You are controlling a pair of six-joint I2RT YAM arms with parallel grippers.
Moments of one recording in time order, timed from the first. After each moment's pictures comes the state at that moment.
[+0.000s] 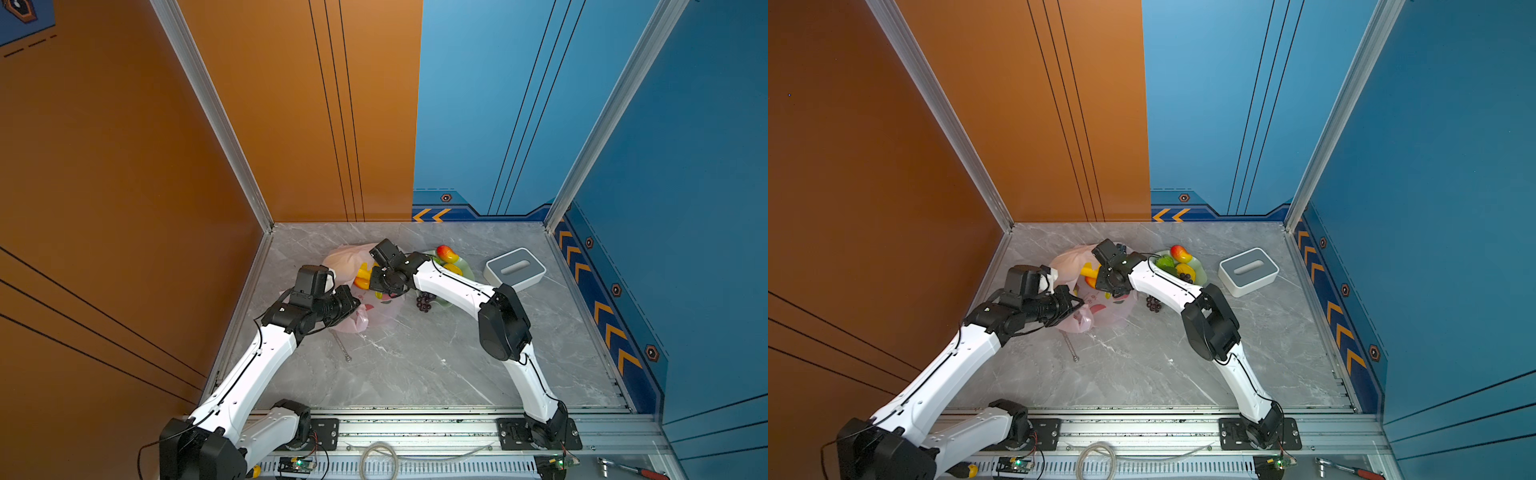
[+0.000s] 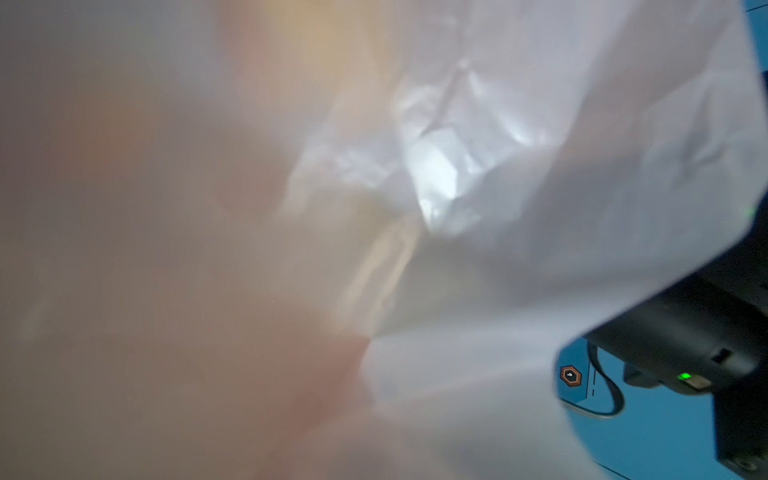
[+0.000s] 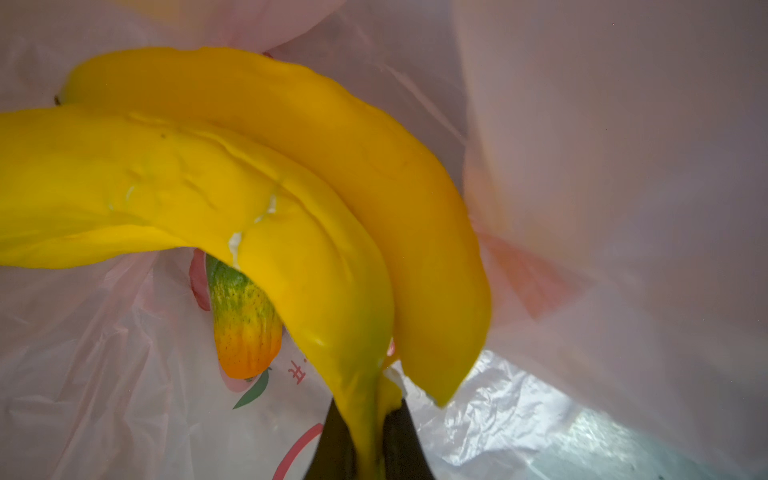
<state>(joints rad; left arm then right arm) -0.27 1.08 0.87 -0.58 0.37 -0.86 0.81 2.27 2.00 -0.69 -0.03 0.89</state>
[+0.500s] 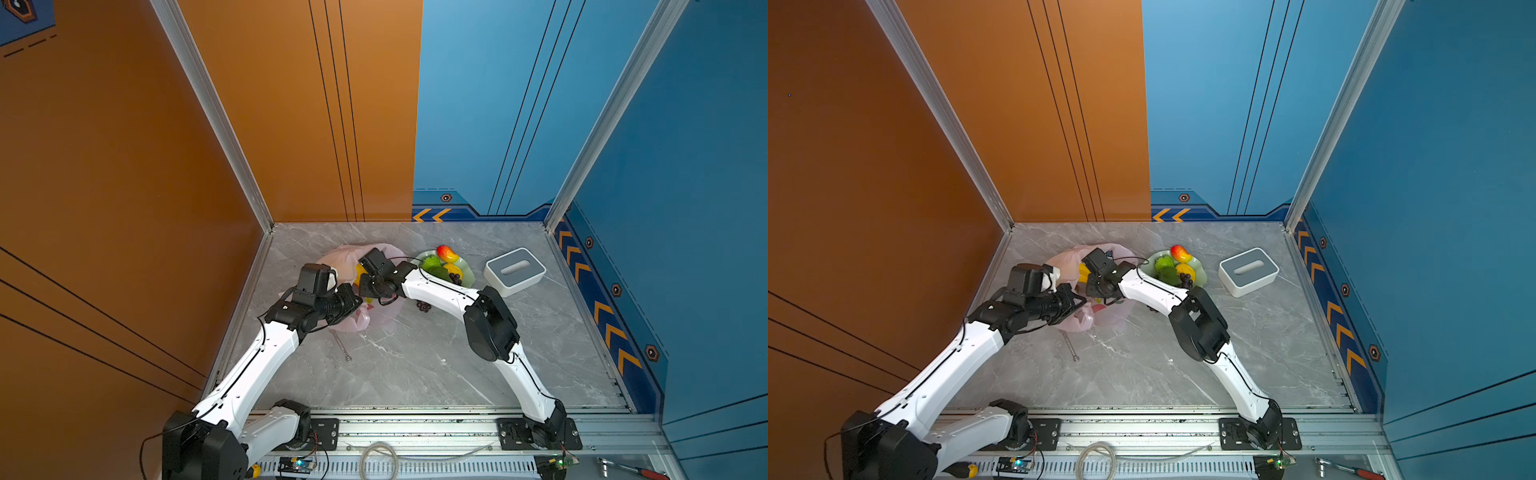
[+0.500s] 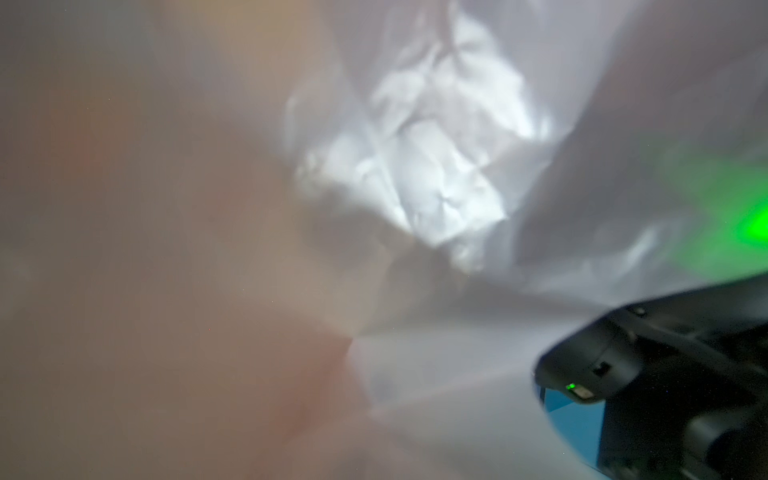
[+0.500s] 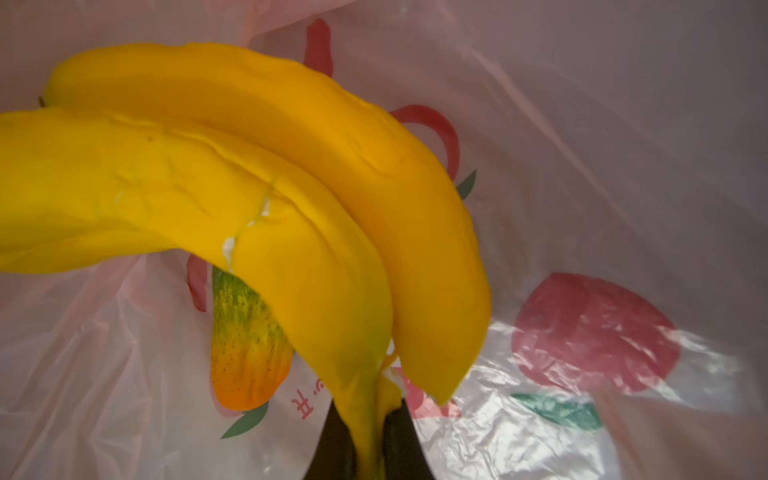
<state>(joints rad) -0.28 1.10 0.87 -0.54 0.37 -0.88 0.87 2.35 2.03 -0.58 0.02 0.80</state>
